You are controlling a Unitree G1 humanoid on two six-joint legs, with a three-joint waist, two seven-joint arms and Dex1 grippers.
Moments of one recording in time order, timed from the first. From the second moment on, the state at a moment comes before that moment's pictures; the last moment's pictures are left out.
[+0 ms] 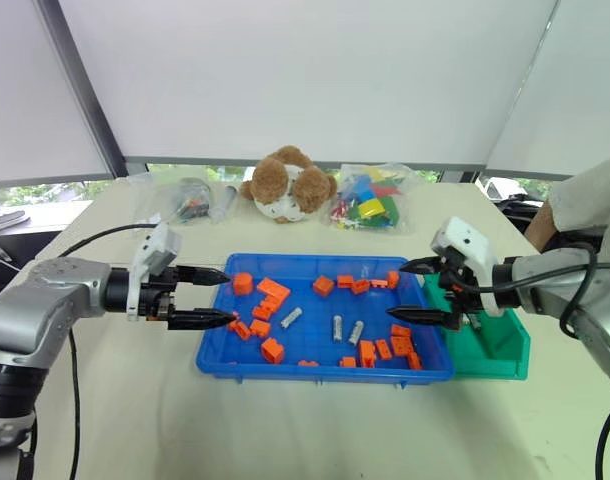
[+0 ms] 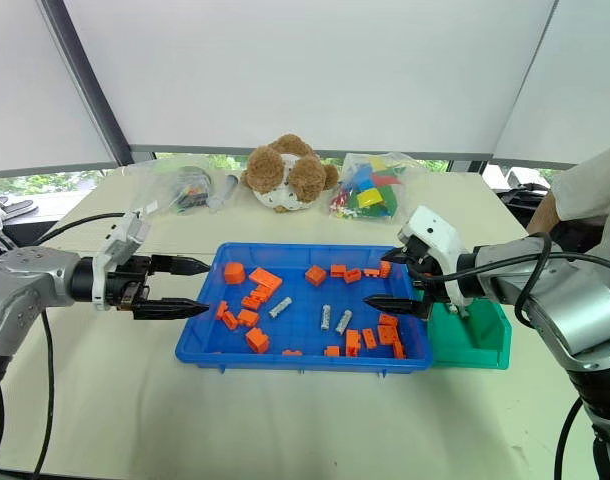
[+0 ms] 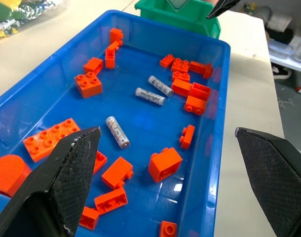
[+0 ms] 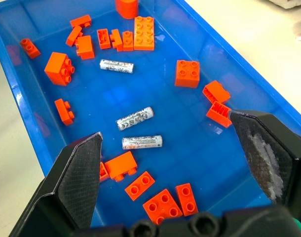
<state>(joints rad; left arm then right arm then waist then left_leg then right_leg) -0.56 0.94 0.07 -0.06 -0.62 0.67 -1.33 -0.60 -1.05 0.02 -0.39 0.51 0.89 0.94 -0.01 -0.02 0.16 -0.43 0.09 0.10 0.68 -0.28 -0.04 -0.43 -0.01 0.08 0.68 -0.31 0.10</state>
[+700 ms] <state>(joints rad) -0.57 0.94 0.07 -0.06 -0.62 0.67 -1.34 -0.65 -1.00 0.08 -0.39 0.50 0.90 0.90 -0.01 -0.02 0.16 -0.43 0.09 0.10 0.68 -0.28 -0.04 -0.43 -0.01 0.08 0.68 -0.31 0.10</state>
